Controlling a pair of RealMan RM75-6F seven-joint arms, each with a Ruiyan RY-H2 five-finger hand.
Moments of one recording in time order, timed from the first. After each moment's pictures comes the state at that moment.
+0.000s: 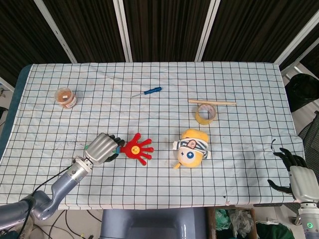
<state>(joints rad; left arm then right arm) -0.68 -1.51 -0.04 -1.35 1.60 1.06 0.21 0.07 -1.07 0.07 -1.68 -1.40 1.38 0.07</state>
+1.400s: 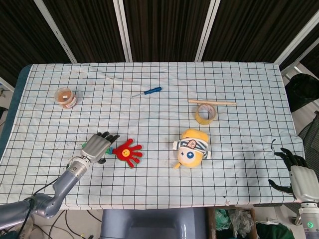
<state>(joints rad) -0.69 -1.50 -0.06 -1.43 1.21 0.87 0.49 0.07 -1.07 0.07 -1.68 -1.38 1.38 0.07</state>
